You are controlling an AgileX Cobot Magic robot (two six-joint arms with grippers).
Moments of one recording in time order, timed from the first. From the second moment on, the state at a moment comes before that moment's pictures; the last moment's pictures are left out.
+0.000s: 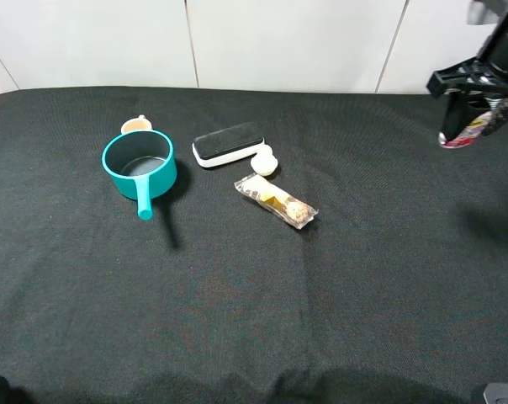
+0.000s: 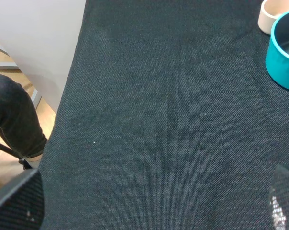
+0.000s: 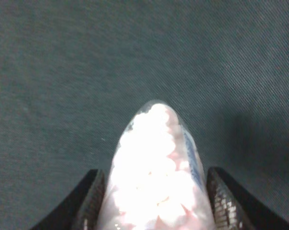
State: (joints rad) left arm 0.03 -0.01 -0.49 0.14 1.06 -0.04; right arm 0.17 1.62 -1.23 0.03 1.16 -0.03
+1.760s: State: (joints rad) left arm 0.03 -0.01 -0.49 0.14 1.06 -0.04; right arm 0.42 1.84 -1.31 0.00 0.99 -0.07
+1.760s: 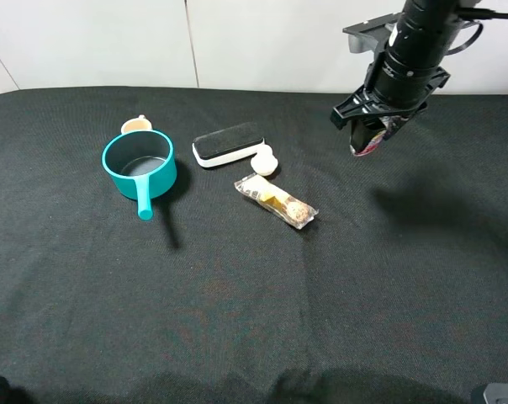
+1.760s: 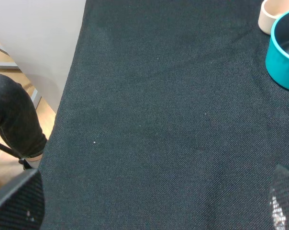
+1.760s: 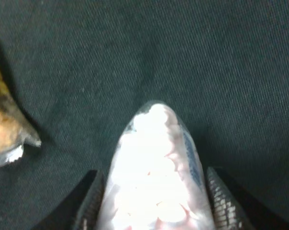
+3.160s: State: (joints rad) left arm 0.03 -0.01 -0.49 0.14 1.06 -0.04; right arm 0.42 2.07 -1.39 0.14 0.99 -0.23
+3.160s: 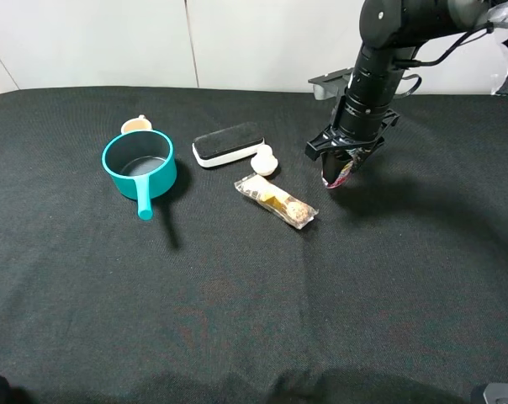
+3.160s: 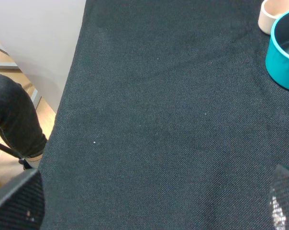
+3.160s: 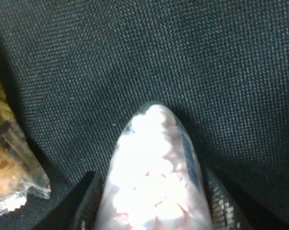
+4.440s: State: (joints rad) left arm 0.03 -0.01 -0.49 0.14 1.06 -0.04; right arm 0.42 2.11 -1.39 0.16 0.99 -0.23
